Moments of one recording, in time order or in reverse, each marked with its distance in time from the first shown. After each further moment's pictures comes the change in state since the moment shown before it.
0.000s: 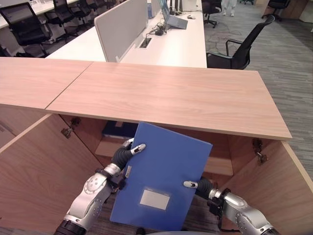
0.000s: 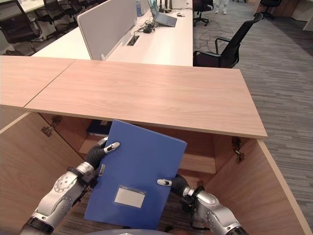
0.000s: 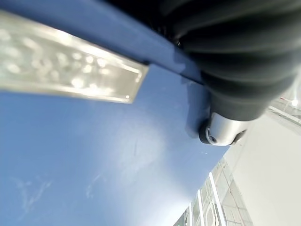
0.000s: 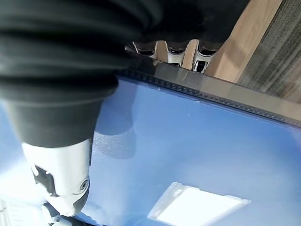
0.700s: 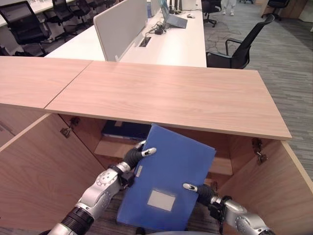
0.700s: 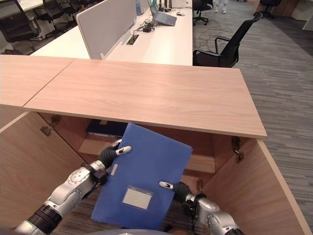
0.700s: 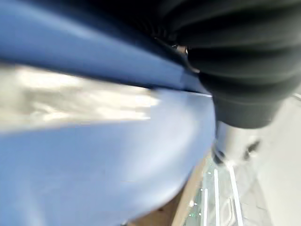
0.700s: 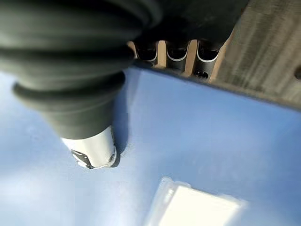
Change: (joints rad) left arm -0.119 0.006 -0.203 0.194 -0.125 0.047 -0.008; right arm 0.029 0.047 0.028 0.235 0.161 -0.006 -0.023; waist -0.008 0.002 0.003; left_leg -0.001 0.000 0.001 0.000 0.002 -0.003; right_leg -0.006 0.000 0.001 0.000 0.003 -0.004
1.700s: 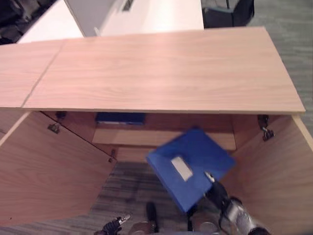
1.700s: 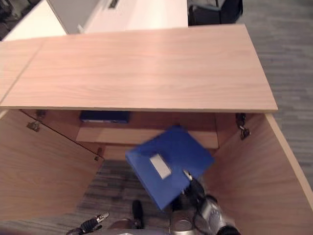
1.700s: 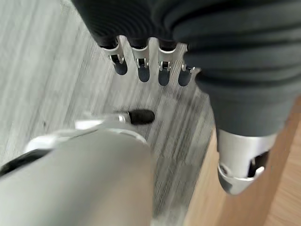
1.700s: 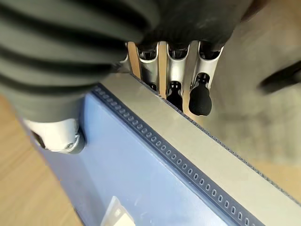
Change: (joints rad) left arm 0.085 -0.307 0.426 1.052 0.376 -0.017 0.031; right arm -0.184 0.107 -0.264 0.183 0.033 -0.058 -0.099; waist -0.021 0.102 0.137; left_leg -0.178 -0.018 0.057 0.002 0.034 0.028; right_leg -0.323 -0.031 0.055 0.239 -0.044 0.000
